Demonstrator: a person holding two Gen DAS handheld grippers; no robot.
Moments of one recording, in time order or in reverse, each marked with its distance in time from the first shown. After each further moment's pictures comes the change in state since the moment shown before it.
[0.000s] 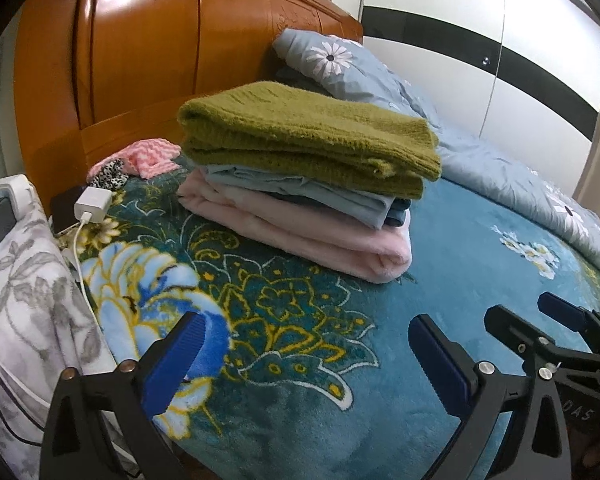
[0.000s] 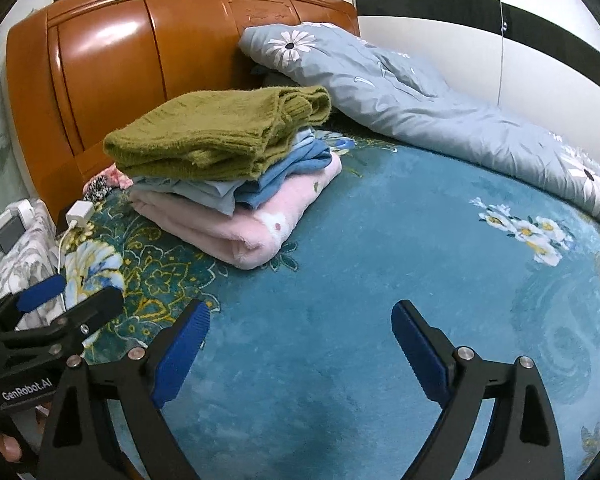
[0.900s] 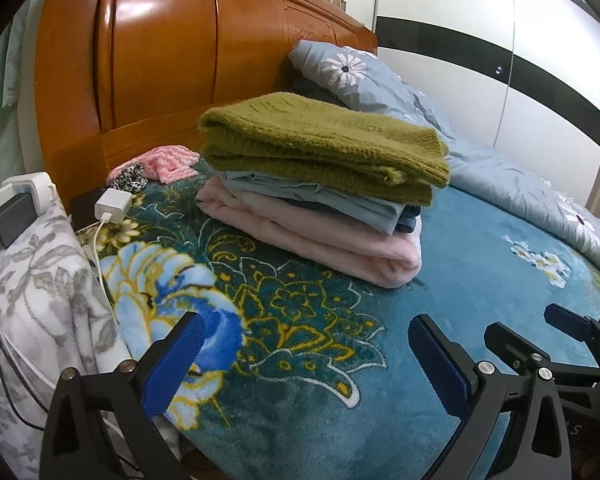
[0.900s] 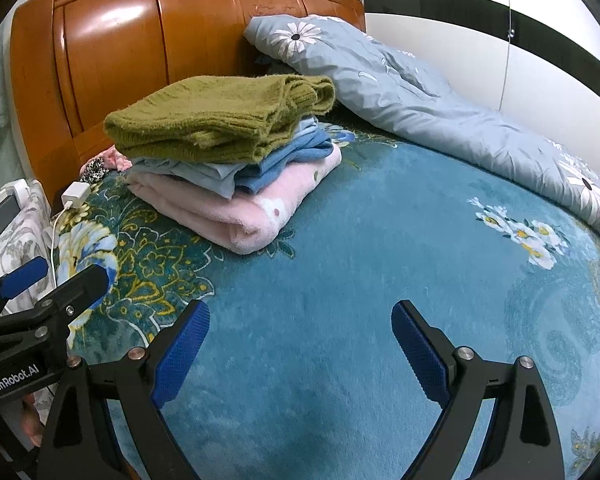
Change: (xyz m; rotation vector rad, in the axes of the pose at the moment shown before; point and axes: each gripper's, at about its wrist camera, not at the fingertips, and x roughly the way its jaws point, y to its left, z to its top) left arm -0.009 0.000 -0.007 -0.024 -0.033 0.065; right arm 0.001 0.004 -0.006 -0.043 0.030 -0.023
